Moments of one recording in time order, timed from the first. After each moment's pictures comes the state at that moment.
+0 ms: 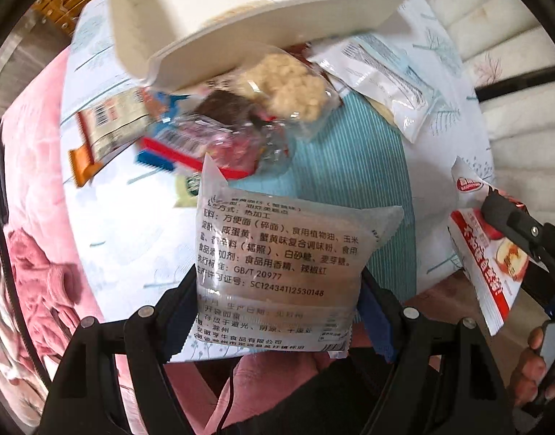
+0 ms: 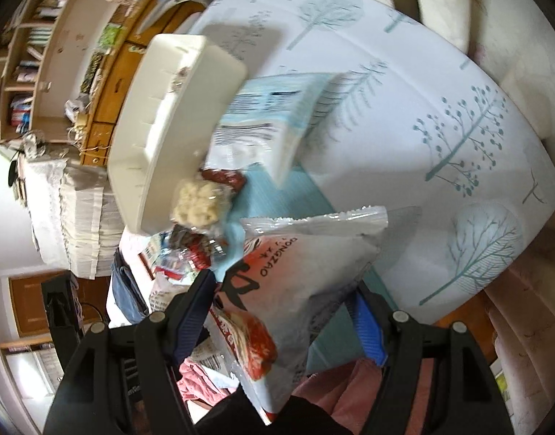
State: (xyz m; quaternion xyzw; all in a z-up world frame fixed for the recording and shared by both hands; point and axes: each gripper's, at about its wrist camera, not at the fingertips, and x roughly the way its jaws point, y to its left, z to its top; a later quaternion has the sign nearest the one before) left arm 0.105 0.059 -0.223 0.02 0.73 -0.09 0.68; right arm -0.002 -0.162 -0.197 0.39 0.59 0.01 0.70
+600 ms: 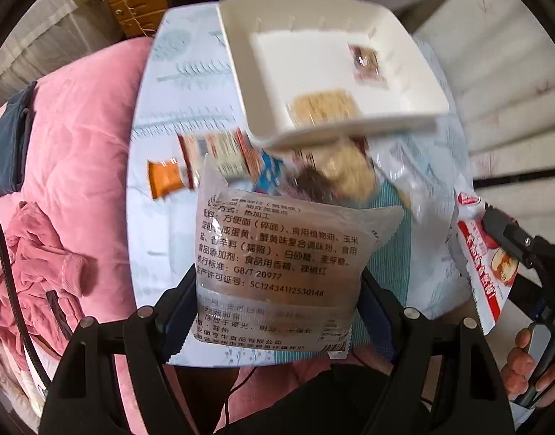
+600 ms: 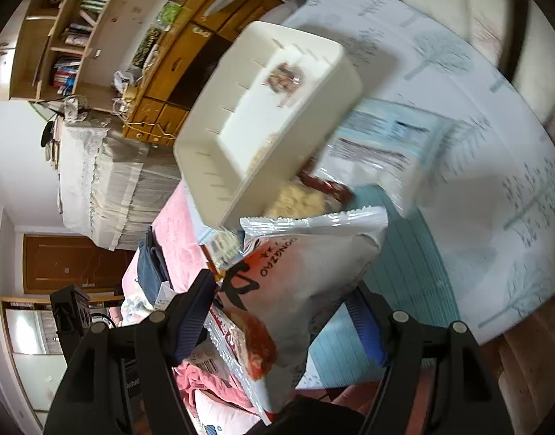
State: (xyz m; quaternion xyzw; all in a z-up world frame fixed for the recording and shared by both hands) left arm 0.126 0.148 -0.141 -0.07 0.67 -0.03 0.74; right arm 0.057 -0.096 -0.134 0.37 0.57 0.09 0.73
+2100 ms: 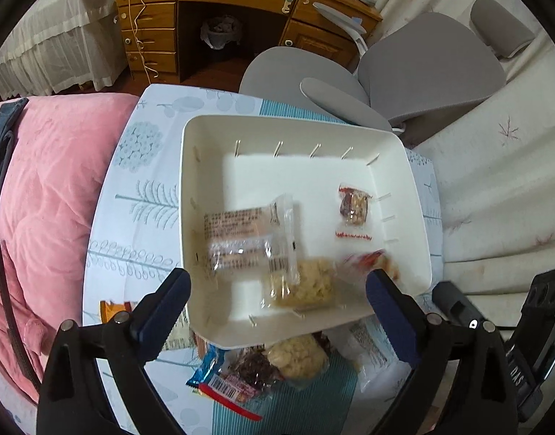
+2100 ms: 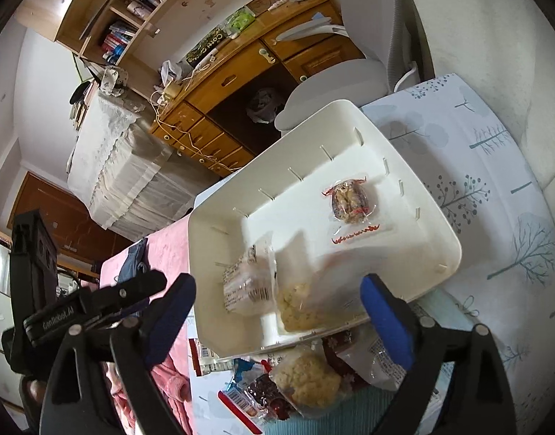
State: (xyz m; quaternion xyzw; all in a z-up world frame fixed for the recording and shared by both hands) left arm 0.283 0.140 -0.139 -0.17 0.58 -0.01 0.80; right arm 0.213 -0.088 -0.132 0.25 0.50 0.15 0.82
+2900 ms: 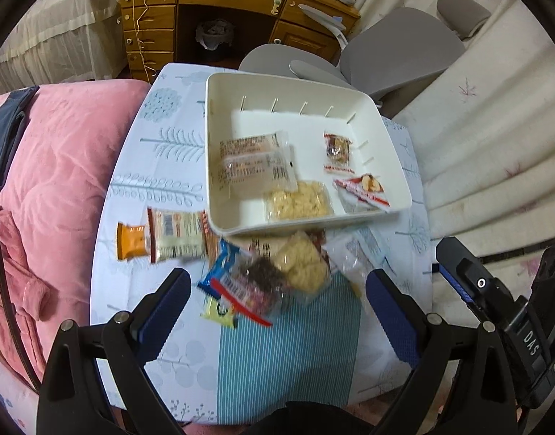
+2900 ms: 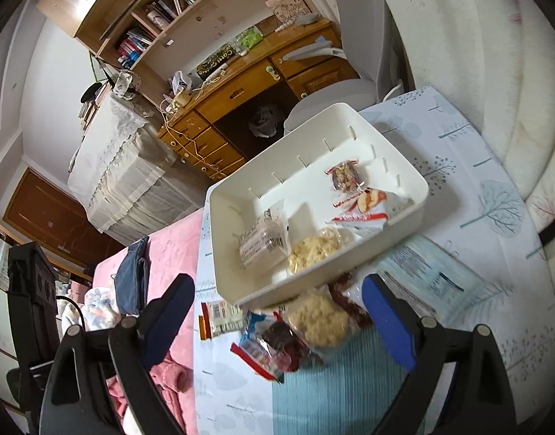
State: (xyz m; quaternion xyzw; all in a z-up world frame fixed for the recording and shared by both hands) left arm 0.145 0.139 -0.118 -0.16 0.56 -0.04 0.81; right arm 0.092 -0.072 -0.093 0.23 0.45 0.13 0.85
